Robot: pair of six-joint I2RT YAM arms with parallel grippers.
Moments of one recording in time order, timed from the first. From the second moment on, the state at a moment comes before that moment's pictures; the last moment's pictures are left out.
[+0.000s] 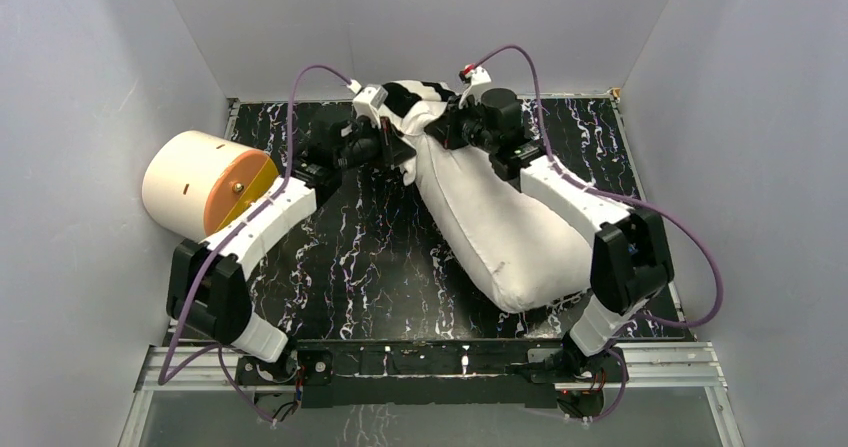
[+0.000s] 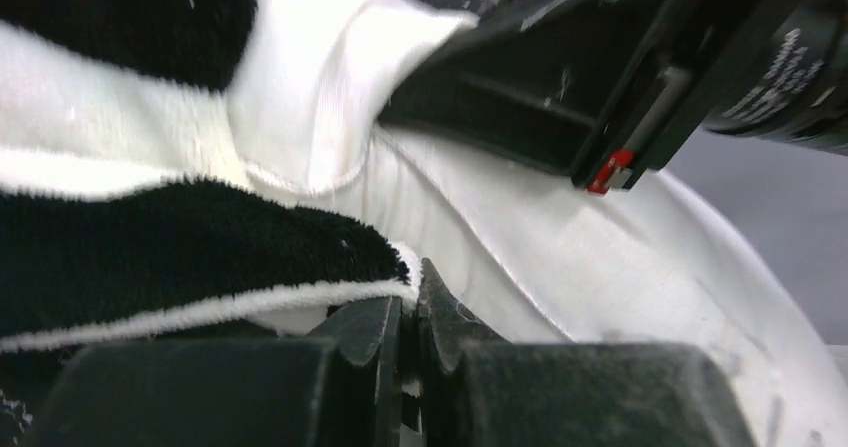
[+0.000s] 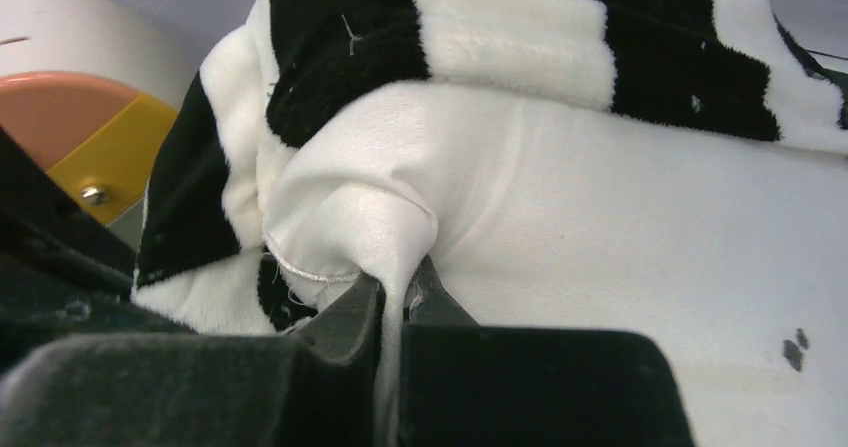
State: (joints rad) left arm -0.45 1.51 1.16 0.05 0.45 -0.36; right arm 0.55 1.69 1.33 0.14 -0.21 0.34
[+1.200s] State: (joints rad) left arm -0.43 1.73 1.68 -0.33 0.27 -0.14; right arm 0.12 1.99 1.96 -0.59 -0.37 0.31
